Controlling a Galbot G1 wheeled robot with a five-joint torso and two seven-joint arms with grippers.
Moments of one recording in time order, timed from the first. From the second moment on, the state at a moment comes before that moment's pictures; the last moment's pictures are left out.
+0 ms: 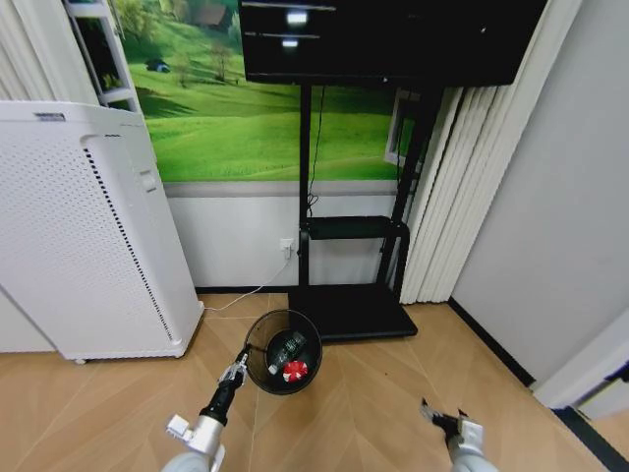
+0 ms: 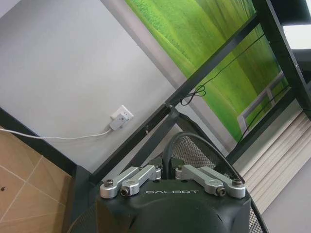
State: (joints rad) left arm 1.52 -1.30 -0.46 -1.88 -1.02 -0.09 0.31; right arm -1.45 1.15 0.60 1.49 0.62 -0.25 0.41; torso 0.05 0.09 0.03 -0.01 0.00
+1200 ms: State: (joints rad) left arm 1.53 -1.26 -0.45 -1.87 -1.02 -0.09 0.31; right arm -1.25 1.16 0.56 1.07 0.61 -0.18 0.37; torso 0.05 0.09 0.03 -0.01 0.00
